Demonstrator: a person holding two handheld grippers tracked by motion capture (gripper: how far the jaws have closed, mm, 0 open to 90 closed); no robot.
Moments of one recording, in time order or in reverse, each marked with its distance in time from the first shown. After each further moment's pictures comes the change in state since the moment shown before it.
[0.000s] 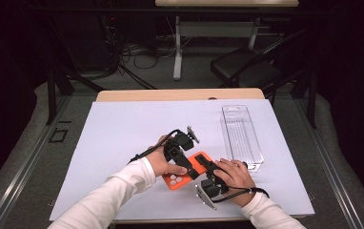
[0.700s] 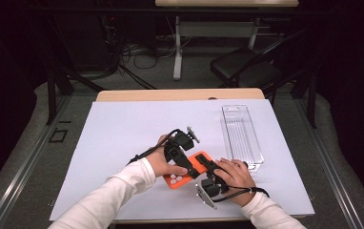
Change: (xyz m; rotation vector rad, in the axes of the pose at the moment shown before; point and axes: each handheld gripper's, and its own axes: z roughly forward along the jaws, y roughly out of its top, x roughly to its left) left arm -0.003 -0.001 -0.001 -0.028 0.024 0.016; right arm 0.000 -0.001 0.001 0.002 0.003 0.006
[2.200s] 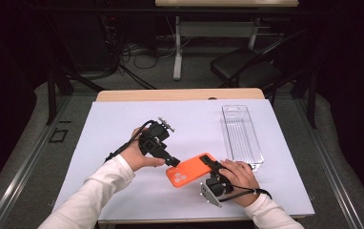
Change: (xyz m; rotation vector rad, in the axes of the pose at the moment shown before) left arm 0.032 -0.041 -0.047 -0.137 0.088 -0.071; right arm 0.002 -0.010 -0.006 0.017 0.032 0.080
